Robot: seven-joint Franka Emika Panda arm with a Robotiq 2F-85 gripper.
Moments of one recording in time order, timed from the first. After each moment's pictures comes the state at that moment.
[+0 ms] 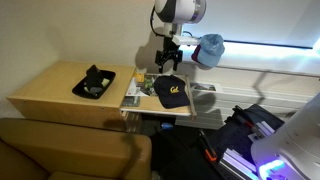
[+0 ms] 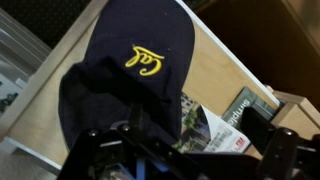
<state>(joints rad) -0.03 0.32 0.09 -2.21 0.19 2.38 -0.17</state>
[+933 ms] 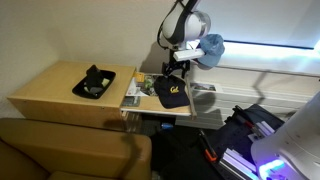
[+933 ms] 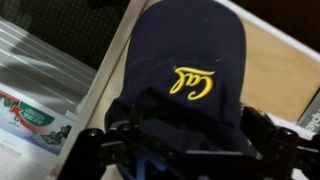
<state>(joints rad) 0.04 0.39 -0.01 -2.31 0.03 2.60 0.14</state>
